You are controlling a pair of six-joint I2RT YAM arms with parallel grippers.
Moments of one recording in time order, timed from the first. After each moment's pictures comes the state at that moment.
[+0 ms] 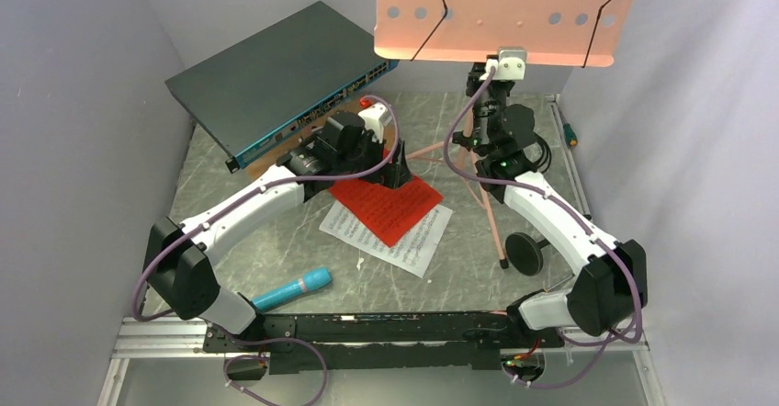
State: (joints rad) left arm -0.71 1.50 1.33 -0.34 0.19 -0.36; right arm 0.46 1.33 1.13 0.74 0.42 -0.28
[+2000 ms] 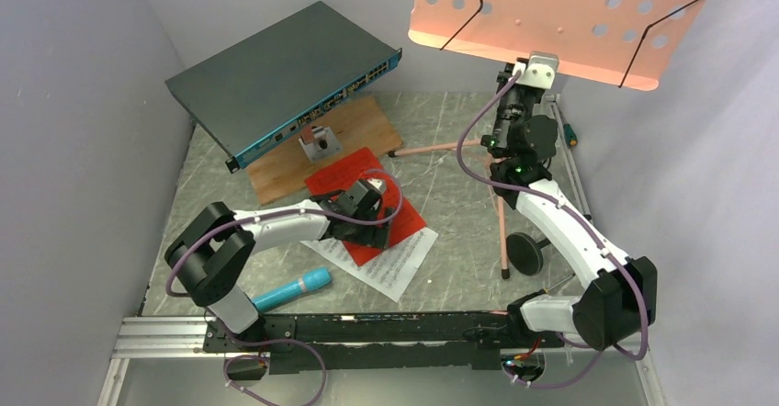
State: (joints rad) left arm -0.83 1.62 0.91 -0.29 -0.03 -0.55; right arm 0.40 1.27 1.08 0.86 0.56 -0.41
